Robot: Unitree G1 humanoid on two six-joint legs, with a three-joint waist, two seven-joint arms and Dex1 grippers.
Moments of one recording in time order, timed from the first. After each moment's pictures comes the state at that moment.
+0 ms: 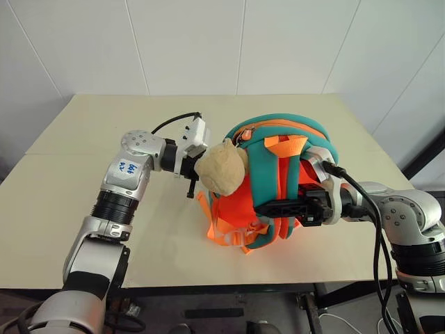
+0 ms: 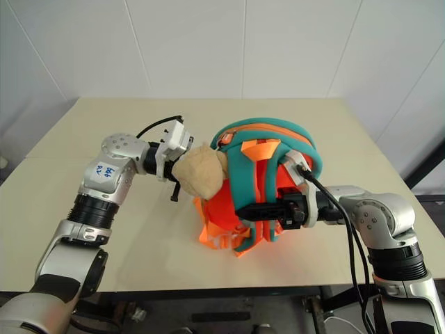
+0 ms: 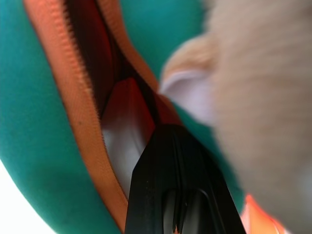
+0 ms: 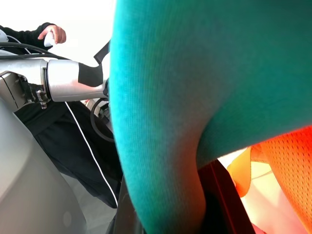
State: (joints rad) left arm -1.05 0.46 -0.14 0.40 -0.26 0.25 -1.35; right arm -0.68 -0.70 -0.03 -0.16 0.98 1.09 1.17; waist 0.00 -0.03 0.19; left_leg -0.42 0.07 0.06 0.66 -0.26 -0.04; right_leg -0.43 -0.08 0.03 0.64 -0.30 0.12
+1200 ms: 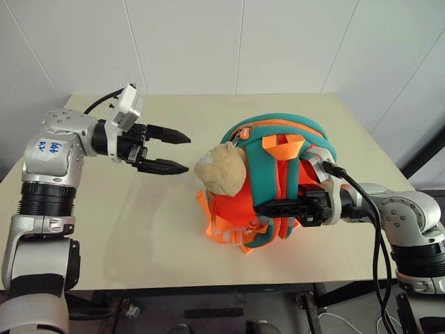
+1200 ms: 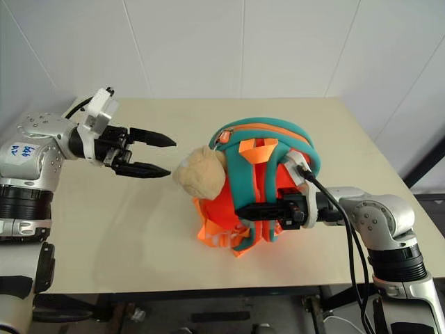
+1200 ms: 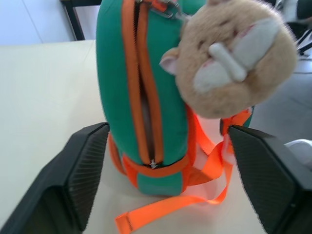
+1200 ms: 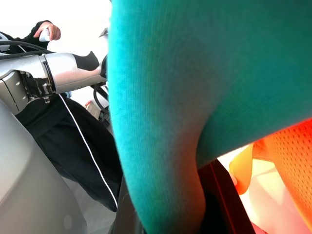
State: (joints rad) left arm -1.05 0.79 0.00 0.28 -0.44 0.52 -1.50; right arm -0.67 -0.69 -0.03 -0.16 0.99 1.09 1.16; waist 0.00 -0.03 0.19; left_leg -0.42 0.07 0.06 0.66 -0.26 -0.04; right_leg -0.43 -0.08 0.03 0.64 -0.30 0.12
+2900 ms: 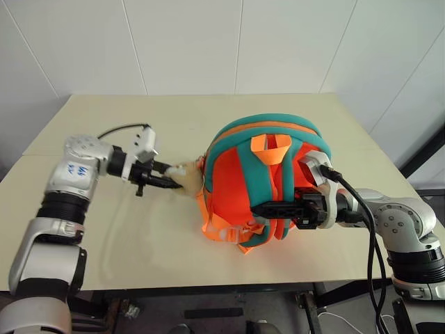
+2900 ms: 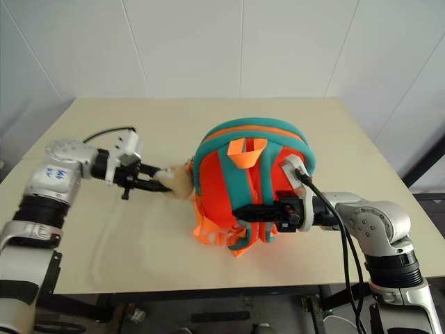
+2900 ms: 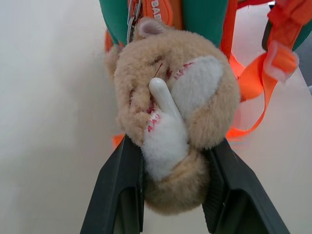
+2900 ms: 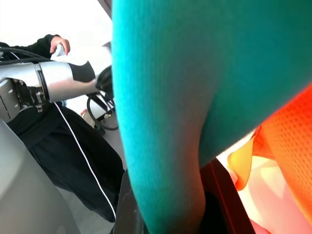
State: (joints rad) left arm -1.01 0.73 -0.17 0.62 -0.20 0.15 -1.47; right arm -0.62 -0.66 -0.05 -0.19 1.02 1.08 1.08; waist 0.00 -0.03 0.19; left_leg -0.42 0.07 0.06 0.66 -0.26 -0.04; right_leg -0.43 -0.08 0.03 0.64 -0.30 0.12
